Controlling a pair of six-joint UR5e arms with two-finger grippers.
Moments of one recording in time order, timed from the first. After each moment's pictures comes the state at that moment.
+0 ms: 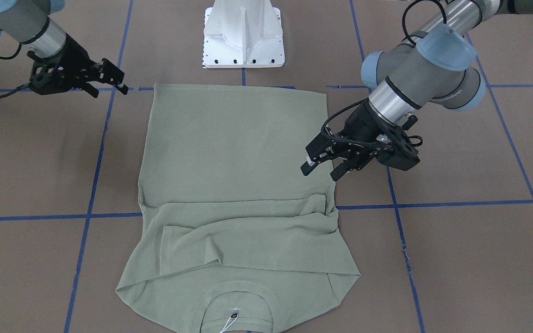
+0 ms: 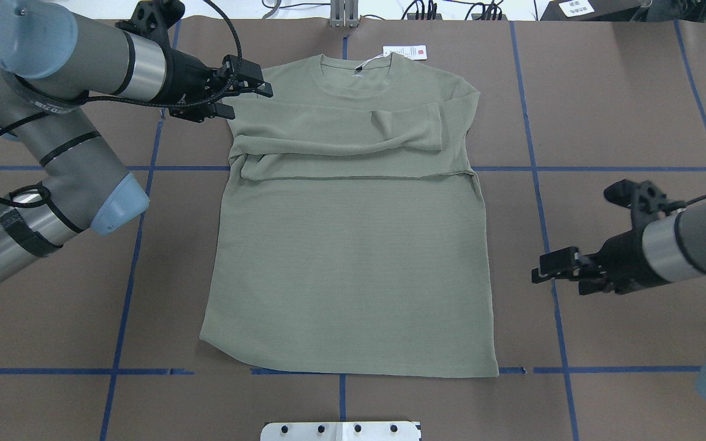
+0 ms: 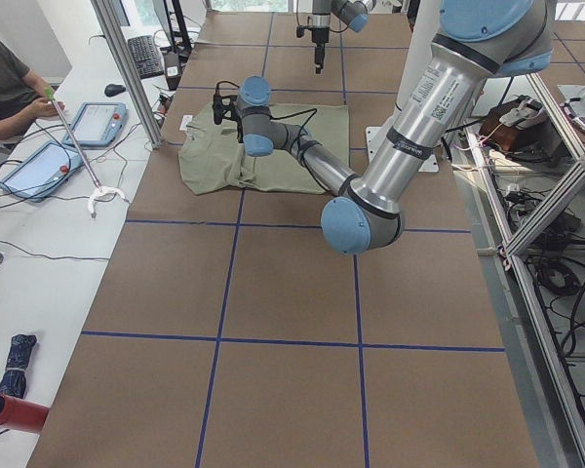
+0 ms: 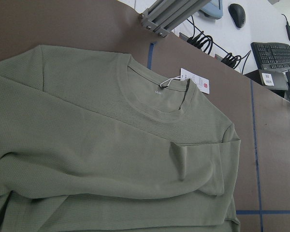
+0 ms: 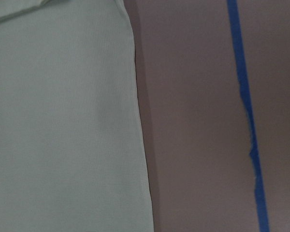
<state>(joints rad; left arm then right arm) -0.86 -2.12 -1.57 -2.40 -2.08 -1.49 0.55 -1.67 2.08 -0.96 2.05 1.50</state>
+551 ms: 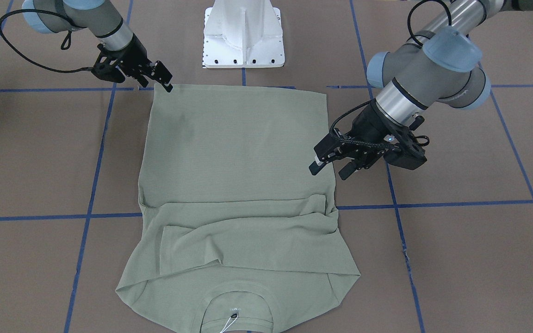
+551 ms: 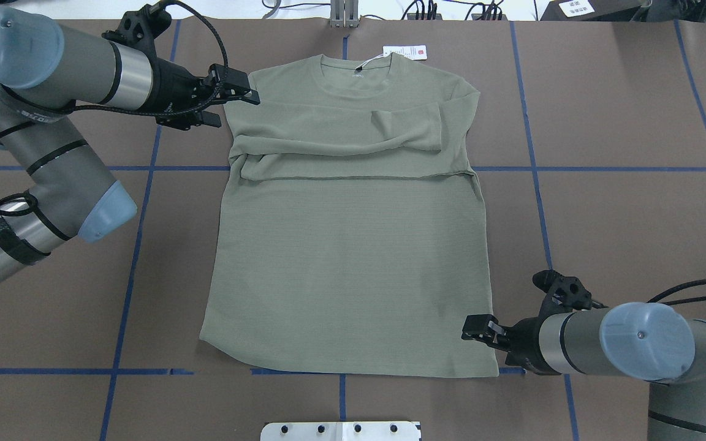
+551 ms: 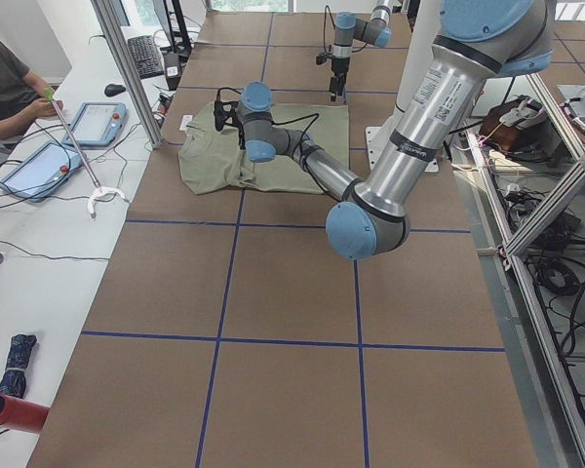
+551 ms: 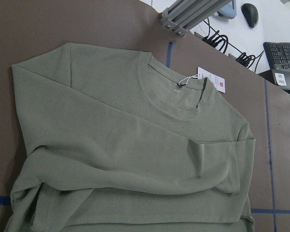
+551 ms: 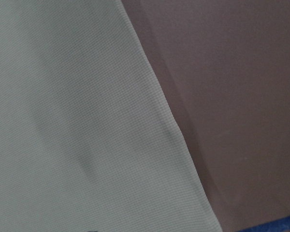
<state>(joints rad) -0.86 -2.10 -1.58 -2.40 -2.08 -1.49 0.25 -1.61 2.04 -0.97 1.72 1.94</state>
